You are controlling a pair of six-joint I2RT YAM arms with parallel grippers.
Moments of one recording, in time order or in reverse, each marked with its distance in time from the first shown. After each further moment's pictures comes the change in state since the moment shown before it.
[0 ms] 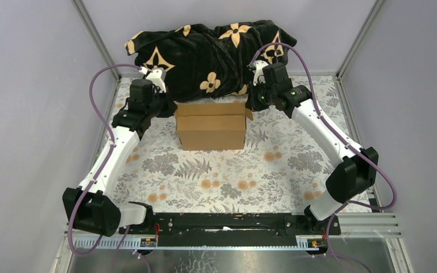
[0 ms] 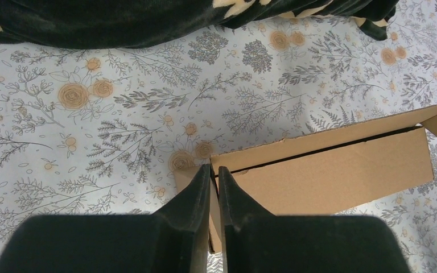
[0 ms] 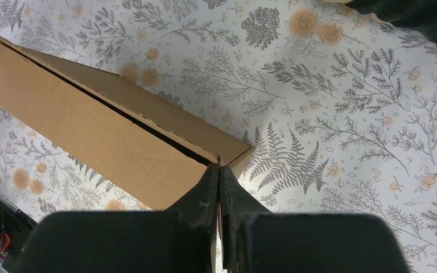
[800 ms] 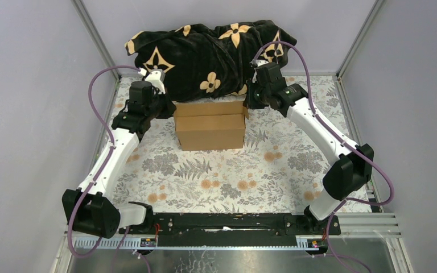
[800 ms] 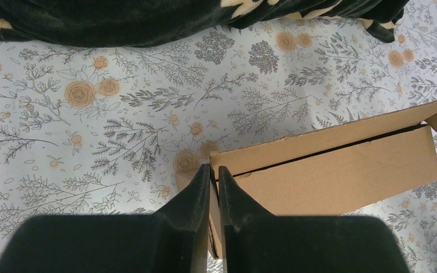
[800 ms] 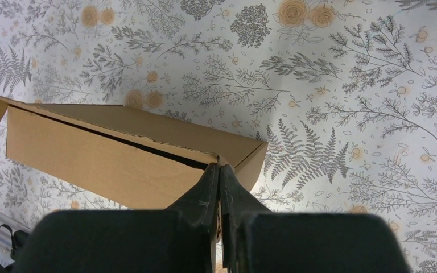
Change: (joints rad) left arm 0.000 -0.015 -0.031 0.019 -0.020 0.001; right arm 0.037 0.046 0.058 -0.027 0.121 0.220
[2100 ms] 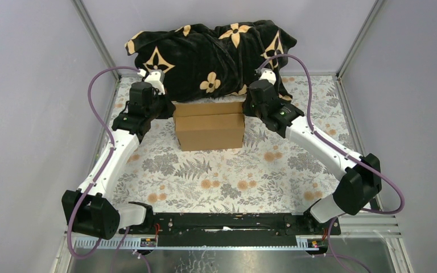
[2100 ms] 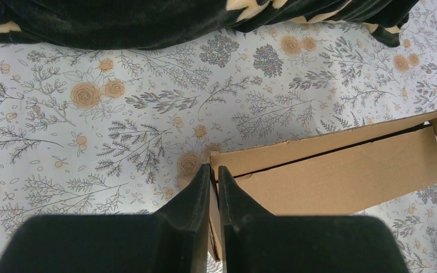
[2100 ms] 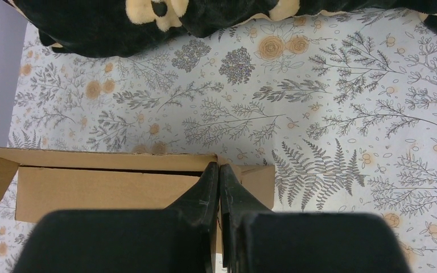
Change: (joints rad) left arm -0.005 -0.009 -0.020 0.023 -0.023 0.000; right arm 0.129 -0.134 -0.260 0.272 0.336 0.203
